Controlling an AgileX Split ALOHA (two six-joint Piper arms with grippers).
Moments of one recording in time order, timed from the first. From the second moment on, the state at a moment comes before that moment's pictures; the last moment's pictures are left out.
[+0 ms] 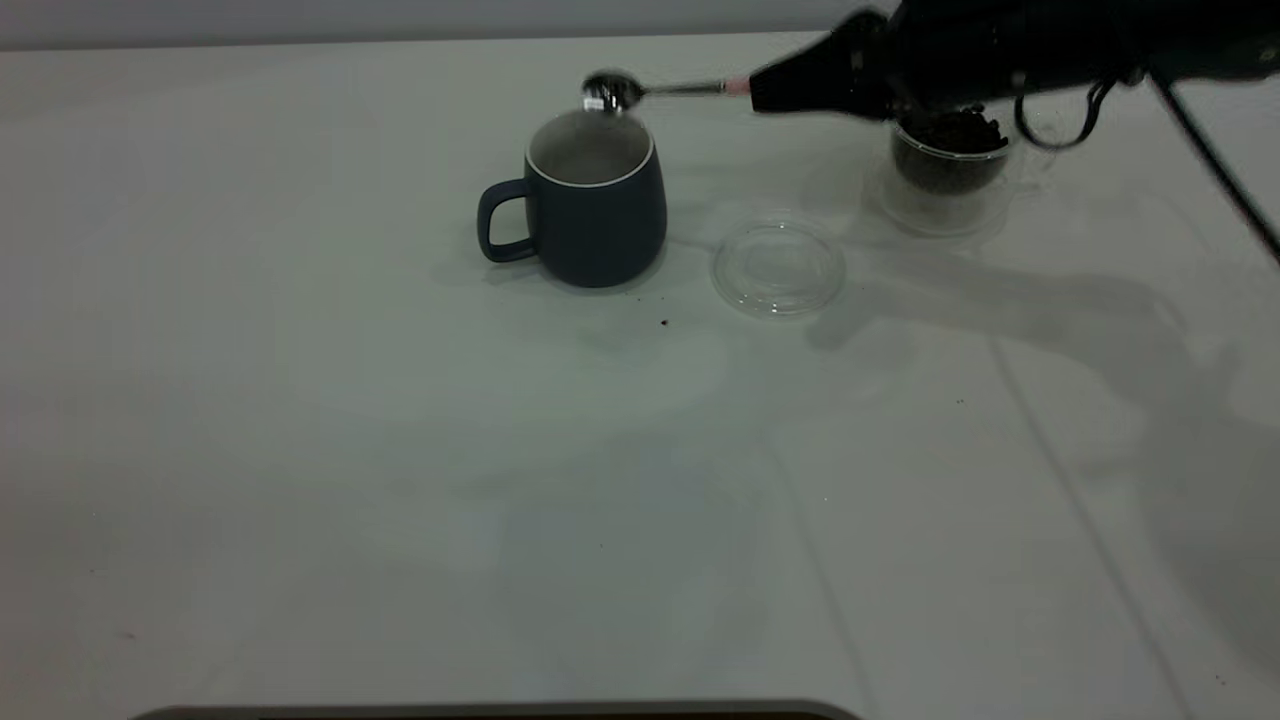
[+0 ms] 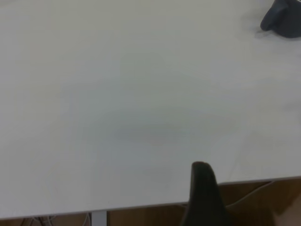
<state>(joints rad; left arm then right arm) -0.10 -0.02 -0.49 0.02 1.14 -0.02 0.11 2.39 -1.31 1.76 0.95 -1.98</state>
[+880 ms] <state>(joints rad) -0.10 -0.02 -0.49 0.02 1.14 -0.02 -0.09 2.27 -0.91 1.79 0.83 -1.29</state>
